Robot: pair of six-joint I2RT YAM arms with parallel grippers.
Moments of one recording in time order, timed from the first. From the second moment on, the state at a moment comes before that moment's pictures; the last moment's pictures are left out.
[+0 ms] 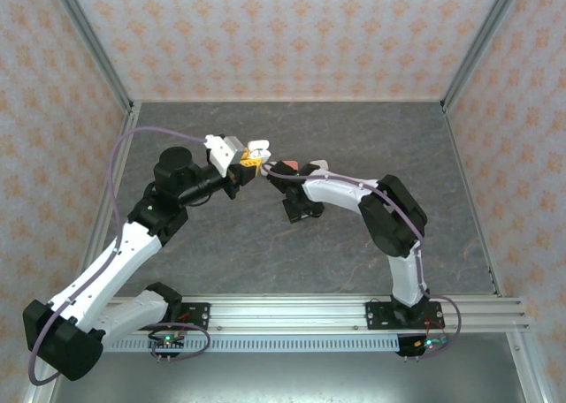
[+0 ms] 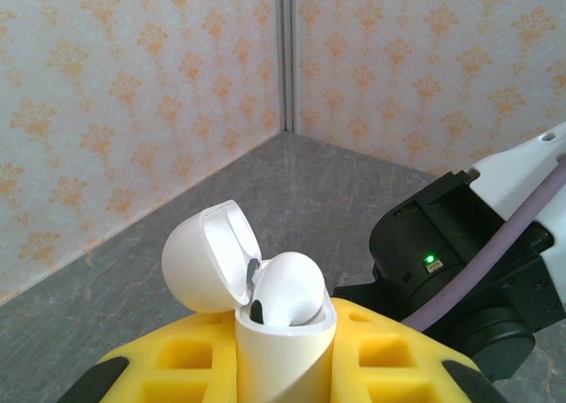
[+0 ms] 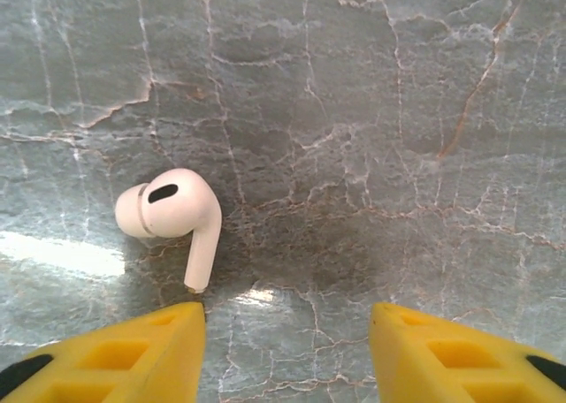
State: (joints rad) left arm -0.42 0.99 0.88 -0.05 0.42 0.10; right arm 0.79 1.98 1.40 -0.88 0.19 0.45
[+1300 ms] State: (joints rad) left arm -0.42 1.00 0.88 -0.05 0.42 0.10; right arm 0.77 2.09 1.53 -0.84 0.08 0.46
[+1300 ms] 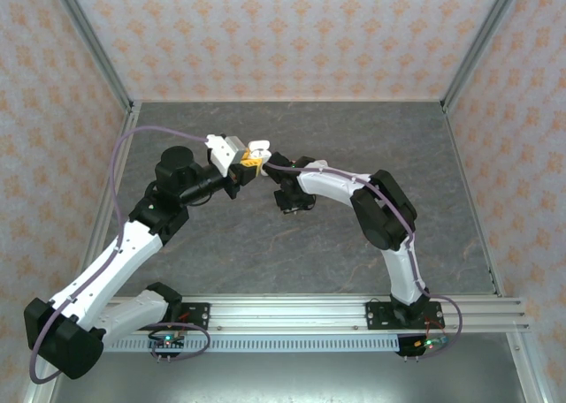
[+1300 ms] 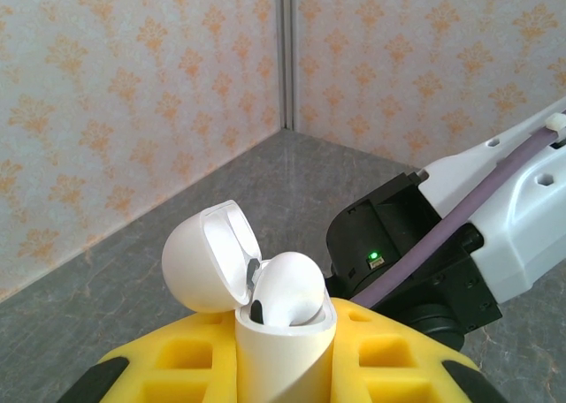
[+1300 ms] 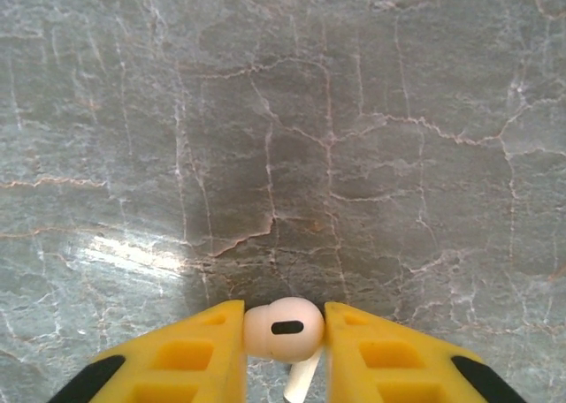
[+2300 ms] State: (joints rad) left arm -0.42 1.08 0.82 0.19 0.42 -0.14; right arm 0.78 1.29 1.23 -0.27 0.11 0.51
